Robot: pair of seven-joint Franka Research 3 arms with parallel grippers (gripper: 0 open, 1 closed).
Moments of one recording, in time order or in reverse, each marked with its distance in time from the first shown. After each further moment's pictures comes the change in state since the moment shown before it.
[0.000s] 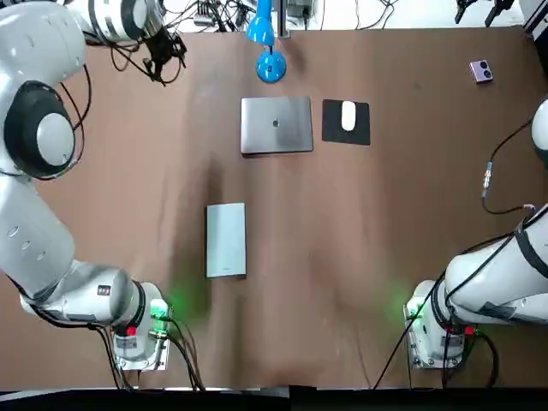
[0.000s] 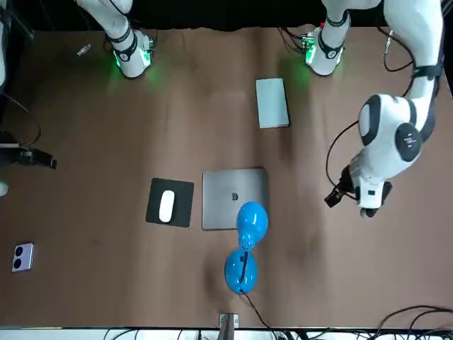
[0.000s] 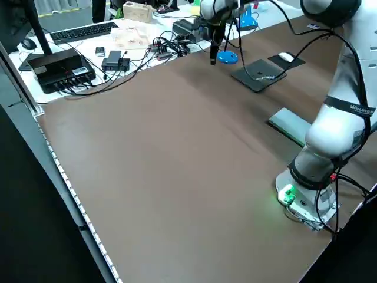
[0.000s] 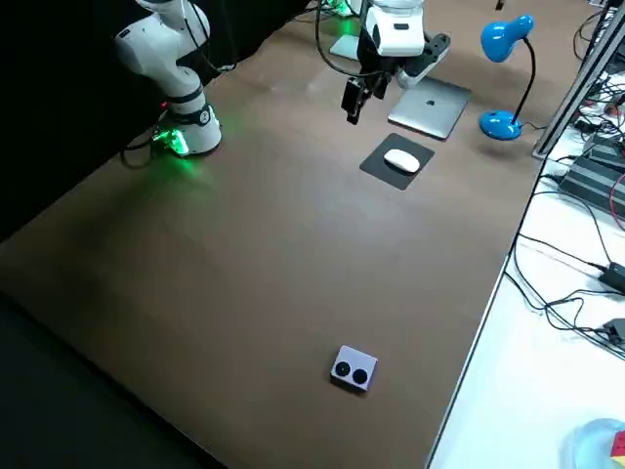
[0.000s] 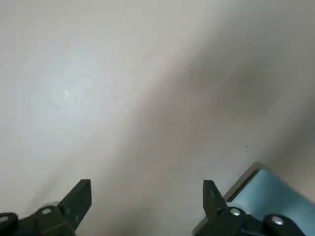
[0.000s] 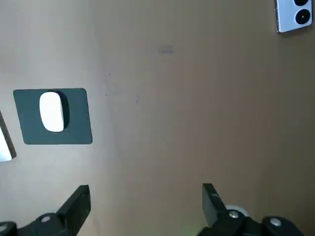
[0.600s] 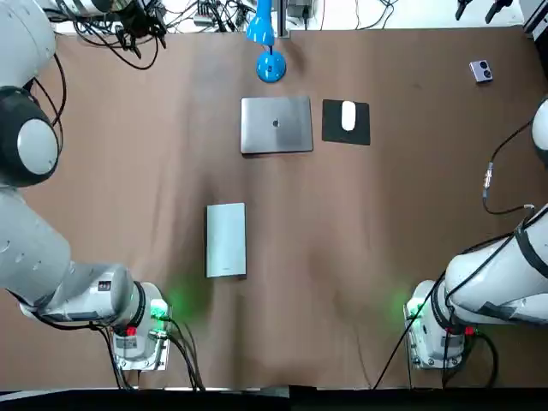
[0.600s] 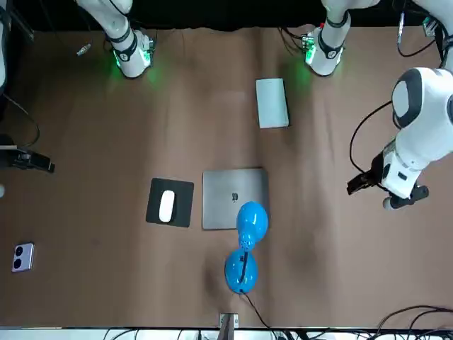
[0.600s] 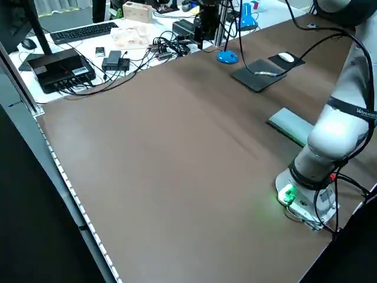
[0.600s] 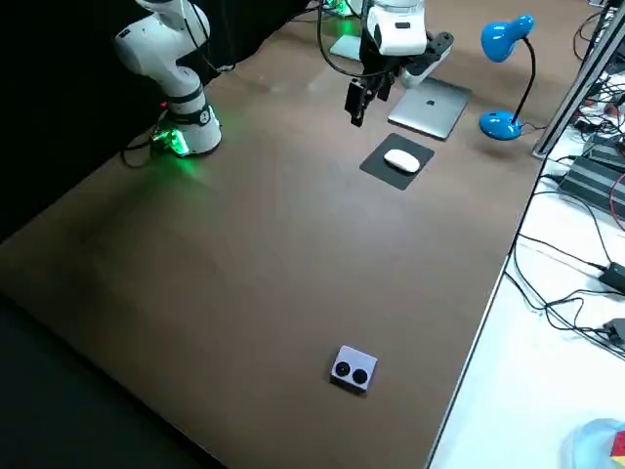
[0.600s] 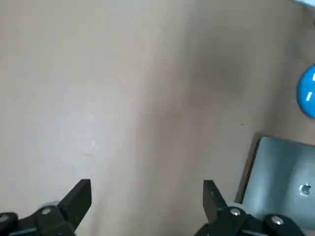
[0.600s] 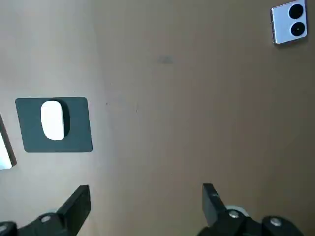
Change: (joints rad) left arm 0.075 -0.099 -0.003 0.052 0.000 -0.072 0.465; right arm -0.003 0.000 0.000 -0.001 0.000 0.037 -0.005
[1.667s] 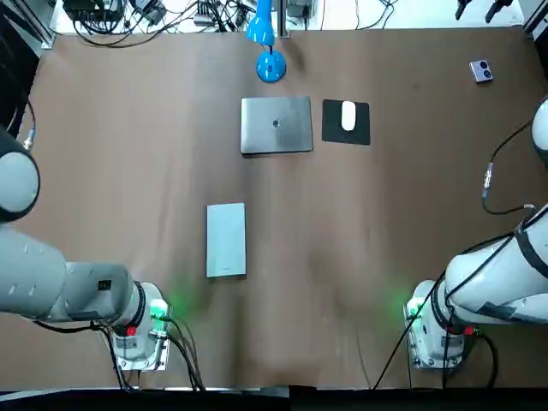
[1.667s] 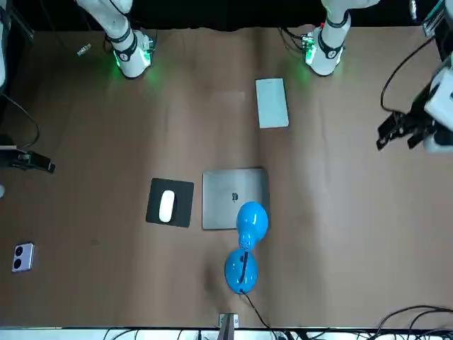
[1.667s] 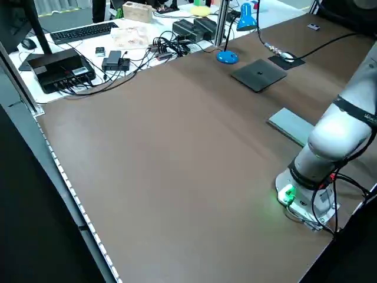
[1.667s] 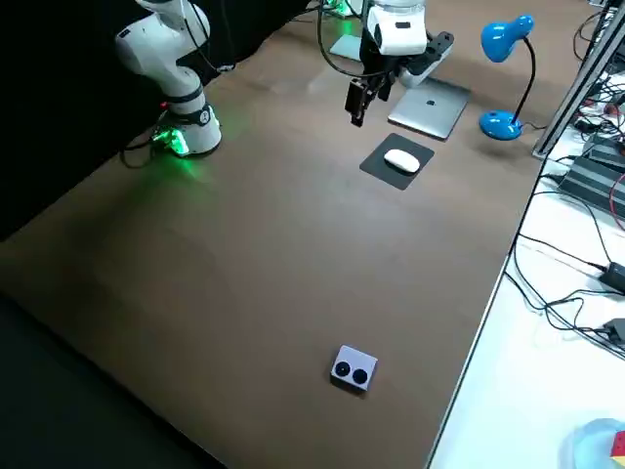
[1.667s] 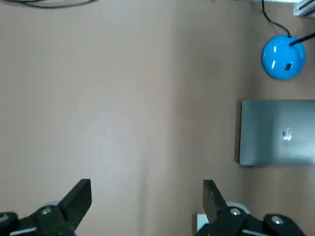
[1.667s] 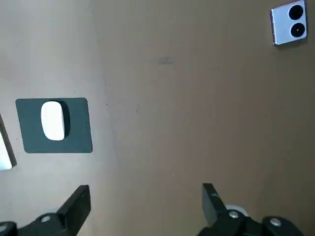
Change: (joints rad) left arm 0.017 -0.197 -0.007 0.191 0.037 -0.366 0.180; right arm 0.000 0.000 0.000 0.000 0.000 0.002 0.000
